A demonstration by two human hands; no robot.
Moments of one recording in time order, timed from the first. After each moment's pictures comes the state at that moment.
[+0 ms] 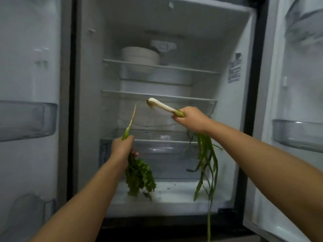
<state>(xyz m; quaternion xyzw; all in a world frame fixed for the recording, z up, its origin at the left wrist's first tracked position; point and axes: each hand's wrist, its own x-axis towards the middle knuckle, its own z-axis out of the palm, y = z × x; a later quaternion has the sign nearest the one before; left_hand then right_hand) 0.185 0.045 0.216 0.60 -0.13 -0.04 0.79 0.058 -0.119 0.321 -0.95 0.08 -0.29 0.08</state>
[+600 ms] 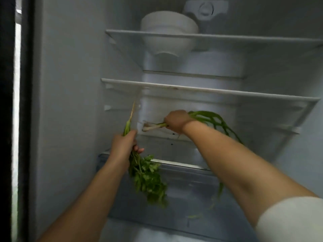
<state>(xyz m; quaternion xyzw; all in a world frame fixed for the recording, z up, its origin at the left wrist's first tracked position) 0.360 -0.016 0.227 0.53 -0.10 0.05 0.84 0.381 -0.193 0.316 -0.94 -0.03 -0.20 -0.26</state>
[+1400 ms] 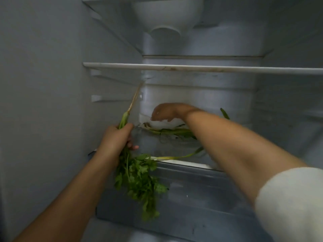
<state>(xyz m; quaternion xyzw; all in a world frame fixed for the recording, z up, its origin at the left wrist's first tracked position) 0.382 -0.018 0.224 0.62 -0.11 0.09 0.77 0.447 -0.191 0.314 -0.99 -0.05 -0.02 0.11</state>
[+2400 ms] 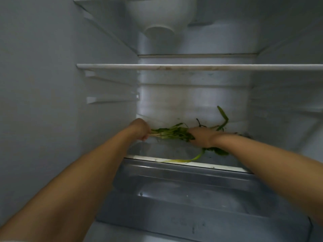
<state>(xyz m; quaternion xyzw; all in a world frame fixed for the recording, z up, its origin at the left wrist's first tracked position) 0.471 -0.075 0.246 0.88 -0.17 0.04 0.44 0.380 -0.288 0.245 -1.00 0.01 -0.05 -0.03</state>
